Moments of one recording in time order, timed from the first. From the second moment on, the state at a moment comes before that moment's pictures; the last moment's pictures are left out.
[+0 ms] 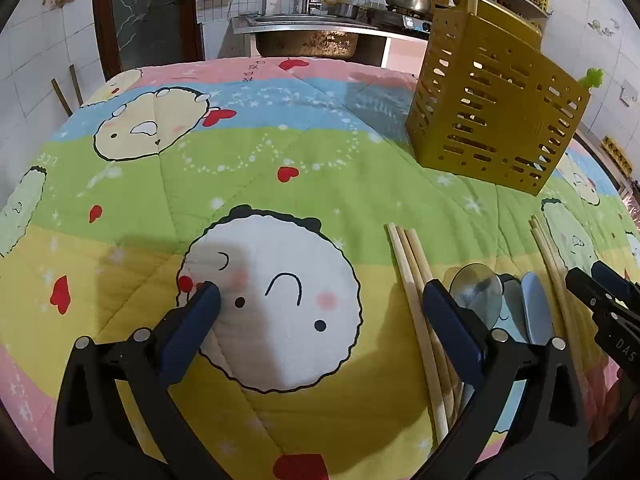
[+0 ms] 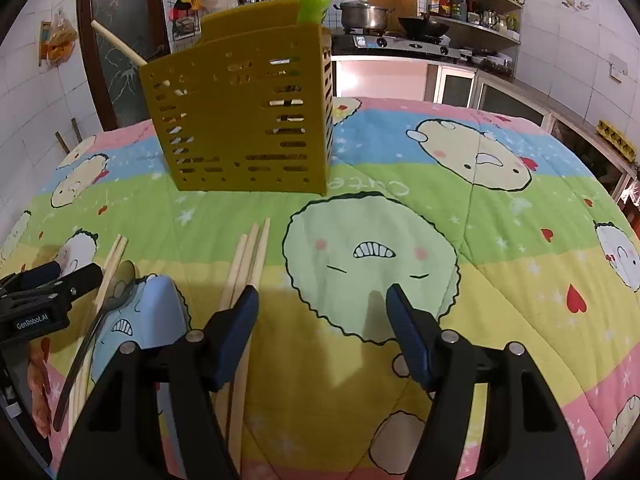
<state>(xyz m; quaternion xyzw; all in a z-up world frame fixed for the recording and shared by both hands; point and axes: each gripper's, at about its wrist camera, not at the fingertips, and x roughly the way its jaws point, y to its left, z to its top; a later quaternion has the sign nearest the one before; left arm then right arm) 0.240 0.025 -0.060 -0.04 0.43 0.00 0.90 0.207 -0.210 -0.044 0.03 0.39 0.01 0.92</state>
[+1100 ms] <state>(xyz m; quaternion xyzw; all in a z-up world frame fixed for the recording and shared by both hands) 0.238 0.022 -0.062 -0.02 0.44 0.01 0.90 0.208 -0.192 -0.050 0.00 0.42 0.02 0.91</state>
